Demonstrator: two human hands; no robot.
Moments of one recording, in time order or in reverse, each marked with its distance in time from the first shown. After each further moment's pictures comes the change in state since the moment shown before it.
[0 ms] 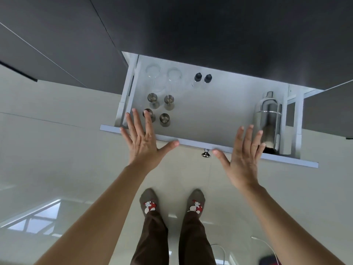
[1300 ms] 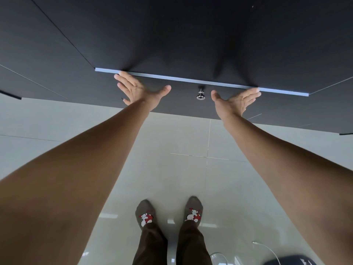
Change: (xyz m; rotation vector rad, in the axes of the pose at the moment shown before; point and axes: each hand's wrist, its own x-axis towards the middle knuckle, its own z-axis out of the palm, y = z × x) left_hand 0.156 0.087 -0.050 -0.451 0.016 -0.354; right_hand 0.177 -0.040 -0.054 0.778 0.160 0.564
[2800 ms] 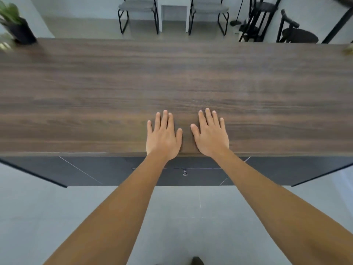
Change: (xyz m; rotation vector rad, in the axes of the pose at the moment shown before) left_hand -0.236 0.216 -0.253 0.601 0.174 0.818; right_hand -0.185 -0.256 -0.278 -0.659 0.083 -0.808
